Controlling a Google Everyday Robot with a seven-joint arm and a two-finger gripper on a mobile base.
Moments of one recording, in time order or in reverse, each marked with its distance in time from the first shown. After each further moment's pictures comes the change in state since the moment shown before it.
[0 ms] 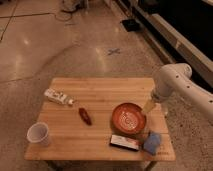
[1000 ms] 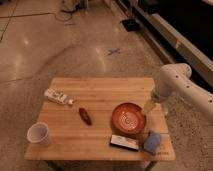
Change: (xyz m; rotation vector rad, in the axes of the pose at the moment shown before) arm 0.001 -0.001 0.001 0.002 -0.001 -0.001
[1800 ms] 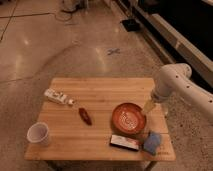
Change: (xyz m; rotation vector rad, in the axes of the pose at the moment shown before) arm -0.001 0.000 0.000 -0.001 -0.001 0.000
